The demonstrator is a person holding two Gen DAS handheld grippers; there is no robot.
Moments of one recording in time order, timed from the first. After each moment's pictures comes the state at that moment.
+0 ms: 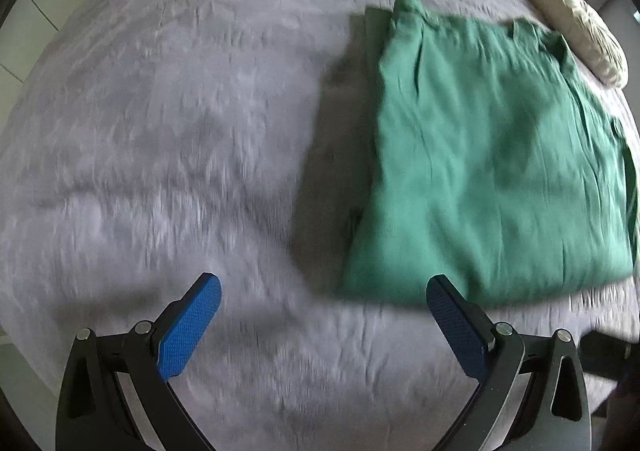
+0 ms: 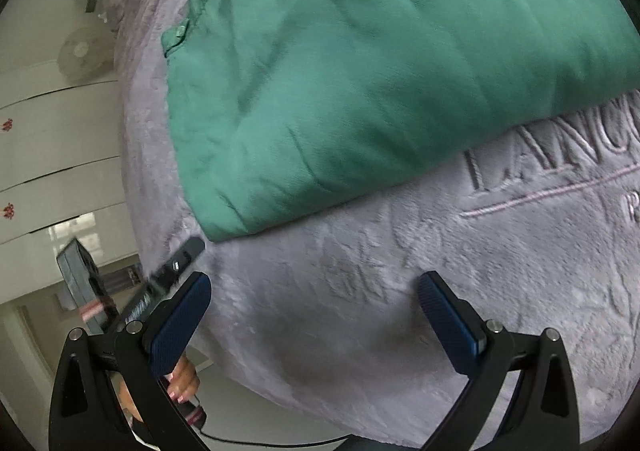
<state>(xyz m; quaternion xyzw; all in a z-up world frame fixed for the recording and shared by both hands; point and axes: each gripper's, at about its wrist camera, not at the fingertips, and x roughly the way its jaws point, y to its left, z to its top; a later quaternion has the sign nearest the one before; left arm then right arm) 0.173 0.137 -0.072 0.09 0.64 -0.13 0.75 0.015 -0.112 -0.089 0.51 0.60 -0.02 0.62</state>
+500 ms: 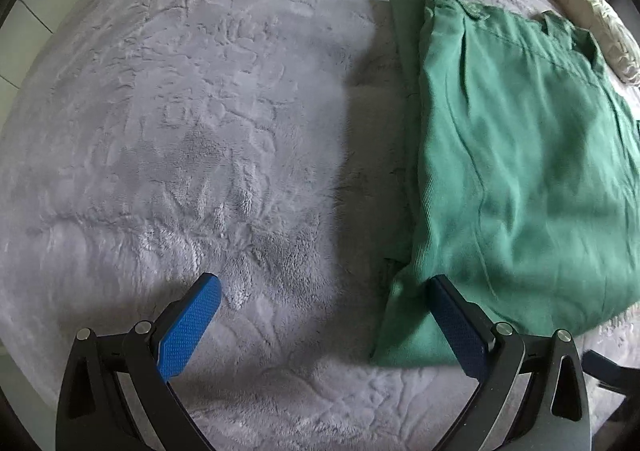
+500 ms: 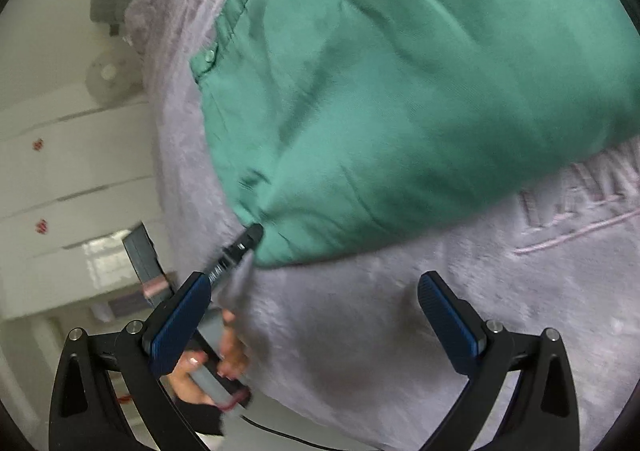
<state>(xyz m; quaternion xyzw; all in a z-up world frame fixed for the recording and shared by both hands) 0.211 0.152 -0.113 0.11 0.65 -0.13 0.74 0.028 -0.118 -0.094 0.58 0.53 0.00 0.62</state>
